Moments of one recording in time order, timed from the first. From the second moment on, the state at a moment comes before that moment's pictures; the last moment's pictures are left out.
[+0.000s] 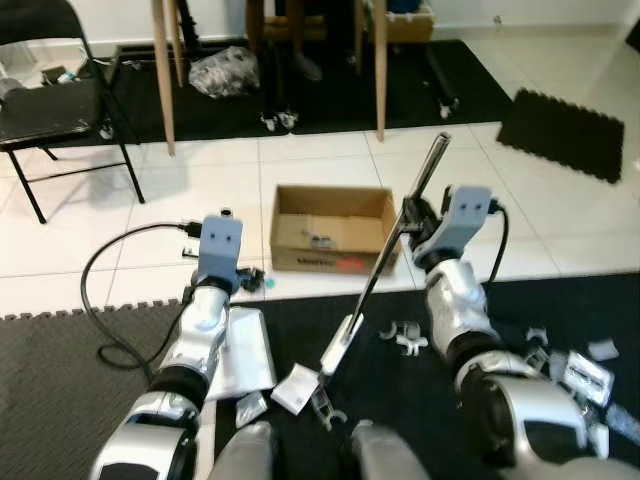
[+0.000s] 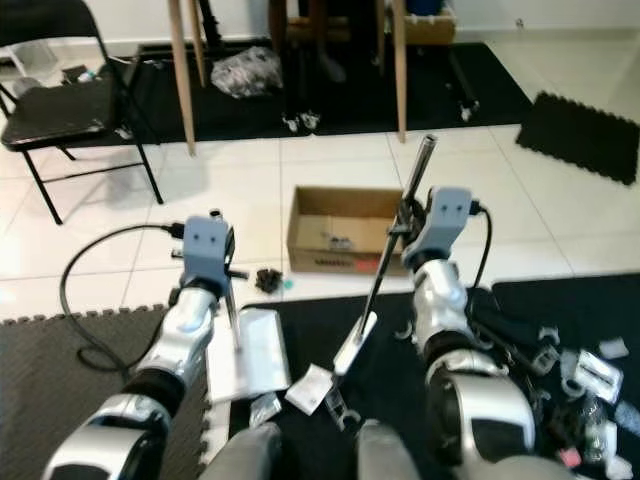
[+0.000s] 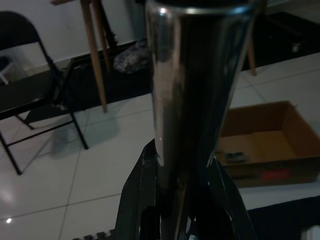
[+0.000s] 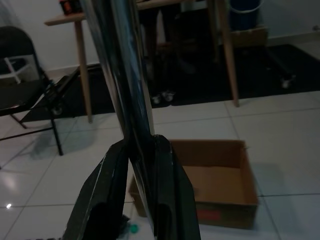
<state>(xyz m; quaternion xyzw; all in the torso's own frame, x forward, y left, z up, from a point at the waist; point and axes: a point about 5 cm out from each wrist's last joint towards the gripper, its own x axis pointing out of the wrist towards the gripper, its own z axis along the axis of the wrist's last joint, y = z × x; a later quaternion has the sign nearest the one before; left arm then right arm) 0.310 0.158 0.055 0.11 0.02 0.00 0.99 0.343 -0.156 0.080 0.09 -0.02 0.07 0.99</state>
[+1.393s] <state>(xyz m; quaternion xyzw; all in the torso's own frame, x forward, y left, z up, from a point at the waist) 0.311 0.157 0.056 0.10 0.01 0.00 0.99 0.341 -0.161 0.079 0.09 -0.02 0.06 0.99</state>
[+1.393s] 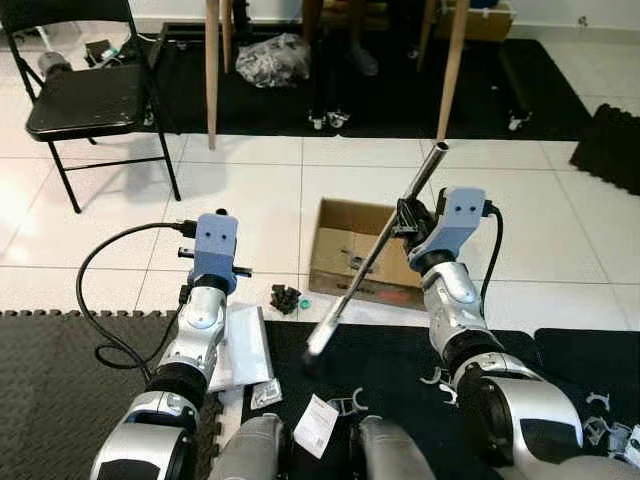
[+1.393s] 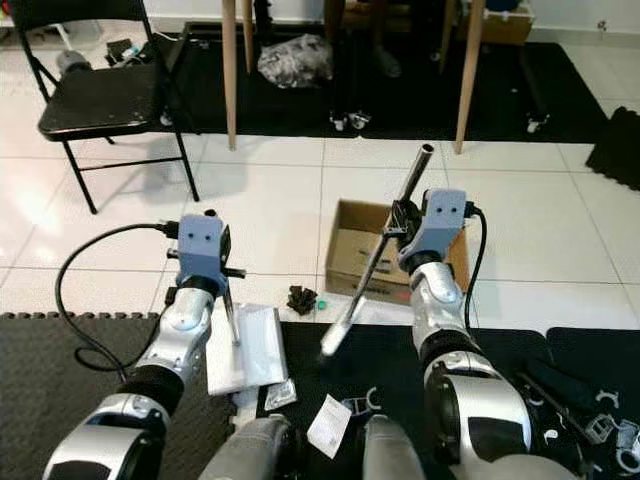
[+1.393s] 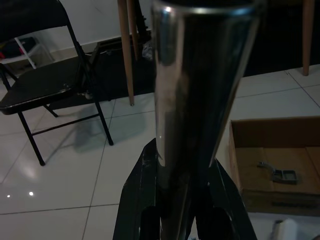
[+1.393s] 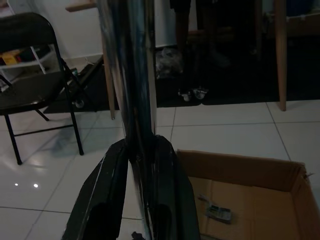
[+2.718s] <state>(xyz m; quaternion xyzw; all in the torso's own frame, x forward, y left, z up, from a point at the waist) 0.327 0.154 0.072 0.10 0.00 0.00 1.00 0.371 -0.188 0.130 0.07 -0.05 0.05 1.00</state>
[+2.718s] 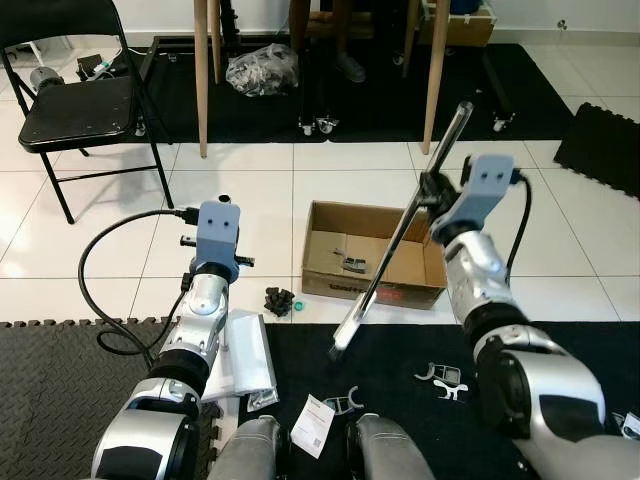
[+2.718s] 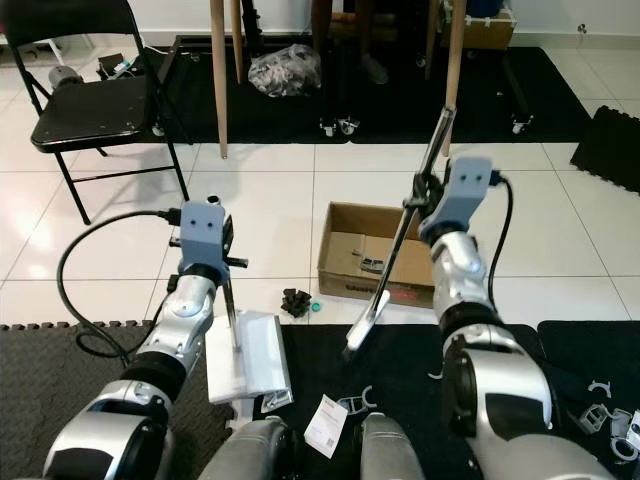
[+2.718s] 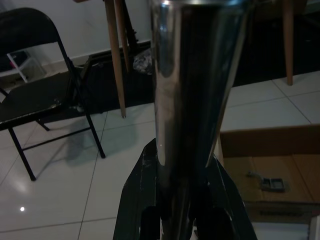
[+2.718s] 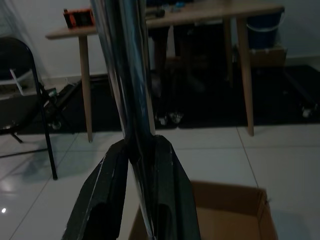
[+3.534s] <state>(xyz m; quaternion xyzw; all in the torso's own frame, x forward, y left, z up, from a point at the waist) 0.336 0.159 0.081 0.08 0.01 0.00 1.00 0.378 -0.203 0.156 -0.01 -0.09 0.03 1.00</state>
